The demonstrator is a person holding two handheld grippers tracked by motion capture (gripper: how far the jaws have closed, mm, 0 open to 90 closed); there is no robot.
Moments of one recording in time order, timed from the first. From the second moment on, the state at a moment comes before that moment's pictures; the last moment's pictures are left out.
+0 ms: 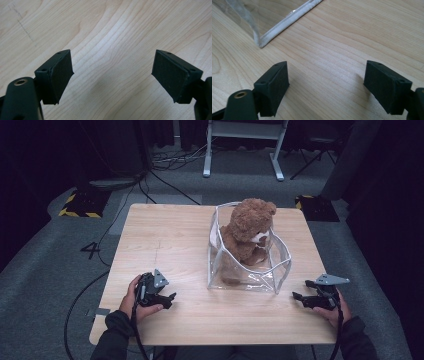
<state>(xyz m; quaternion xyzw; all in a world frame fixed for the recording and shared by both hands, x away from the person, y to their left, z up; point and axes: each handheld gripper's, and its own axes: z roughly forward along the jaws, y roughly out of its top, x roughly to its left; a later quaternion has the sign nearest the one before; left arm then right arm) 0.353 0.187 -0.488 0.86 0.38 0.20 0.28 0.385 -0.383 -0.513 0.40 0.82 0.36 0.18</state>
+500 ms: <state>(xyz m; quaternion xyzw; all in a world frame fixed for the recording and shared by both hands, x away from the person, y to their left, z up) 0.339 0.206 -0.511 0.83 0.41 0.18 0.32 0.385 -0.383 -0.513 0.40 0.82 0.36 0.18</state>
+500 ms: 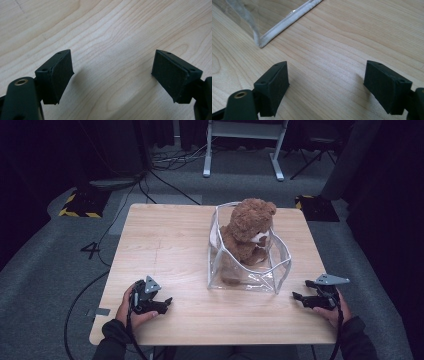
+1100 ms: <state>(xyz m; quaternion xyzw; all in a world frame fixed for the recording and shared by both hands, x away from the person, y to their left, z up) 0.318 0.237 -0.516 0.81 0.45 0.17 0.33 0.385 -0.383 -0.513 0.40 0.82 0.36 0.18</state>
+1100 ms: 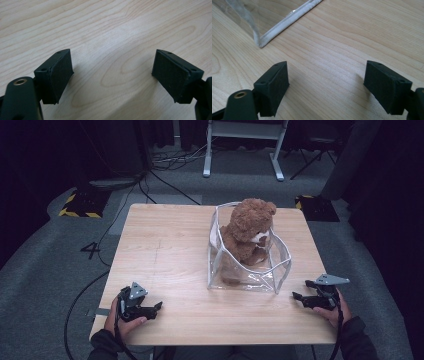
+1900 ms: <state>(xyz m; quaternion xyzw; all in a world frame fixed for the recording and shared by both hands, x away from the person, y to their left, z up) 0.307 0.251 -0.516 0.80 0.47 0.18 0.34 0.385 -0.383 -0.513 0.40 0.82 0.36 0.18</state>
